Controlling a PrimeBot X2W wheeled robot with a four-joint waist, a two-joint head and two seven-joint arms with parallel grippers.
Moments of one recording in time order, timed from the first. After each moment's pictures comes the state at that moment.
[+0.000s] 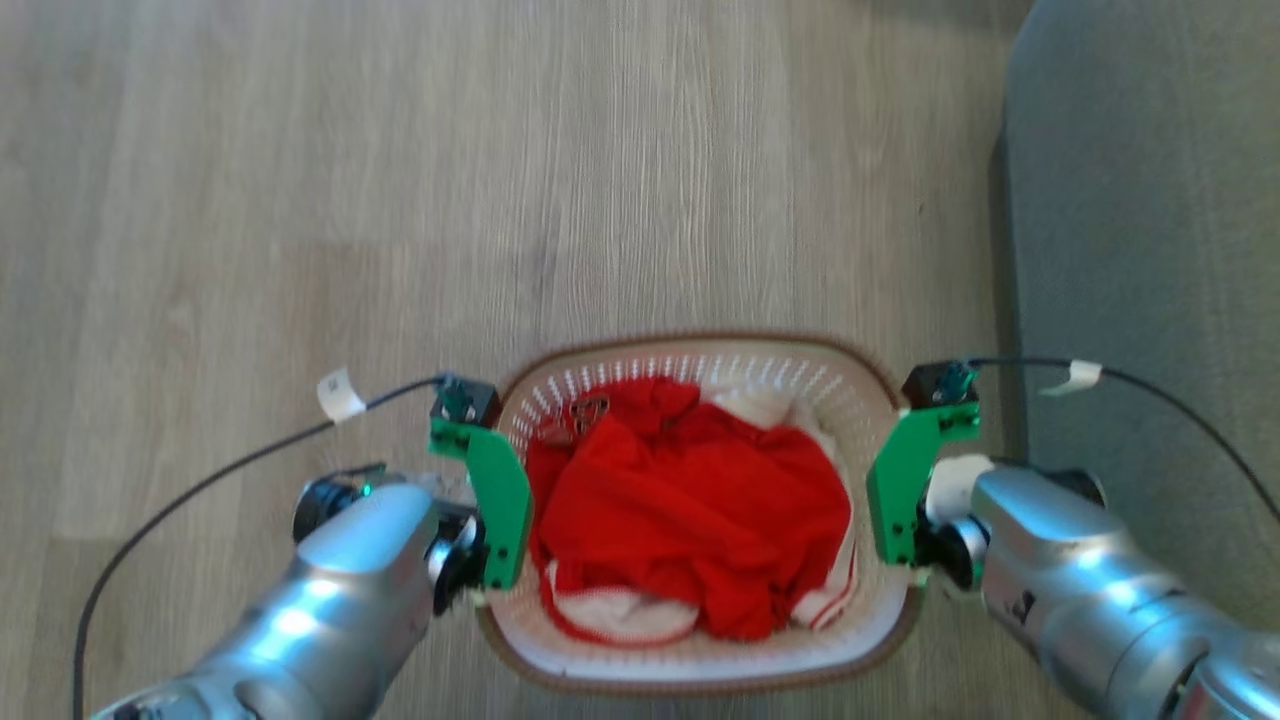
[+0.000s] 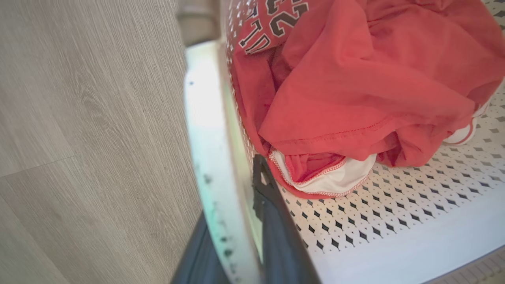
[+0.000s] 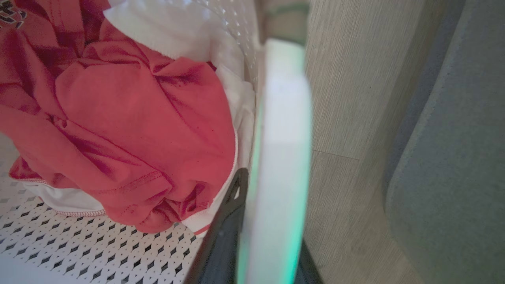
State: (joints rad) left arm -0.76 0.06 -1.28 1.17 -1.11 -0.08 0.28; right arm -0.80 -0.11 1.25 1.24 1.23 0.12 0.20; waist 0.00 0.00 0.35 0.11
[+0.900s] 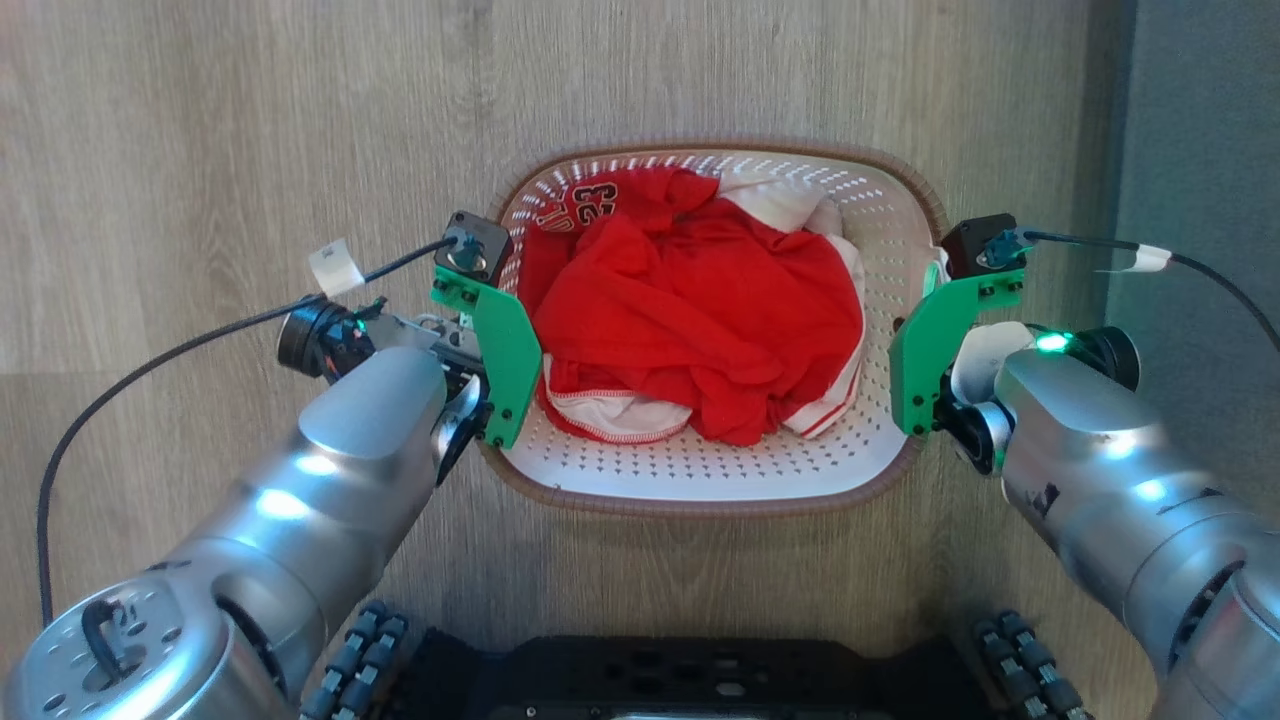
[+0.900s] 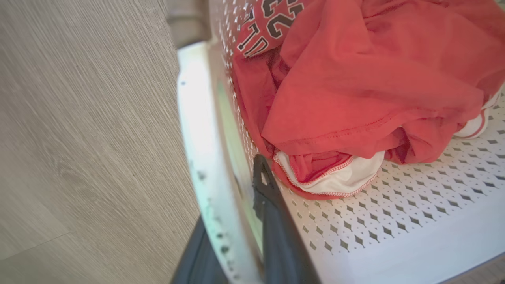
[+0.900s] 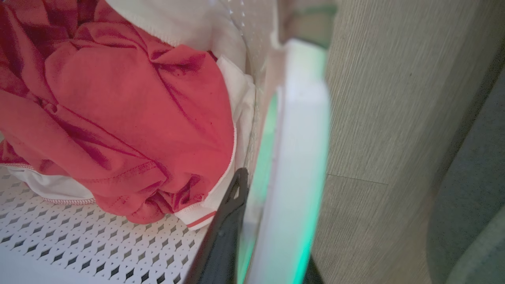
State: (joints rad) left arm -0.96 0.05 -1.28 1.15 -0.93 -0.01 0.10; right arm -0.98 -0.13 1.24 1.26 1.21 0.12 0.03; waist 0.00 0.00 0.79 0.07
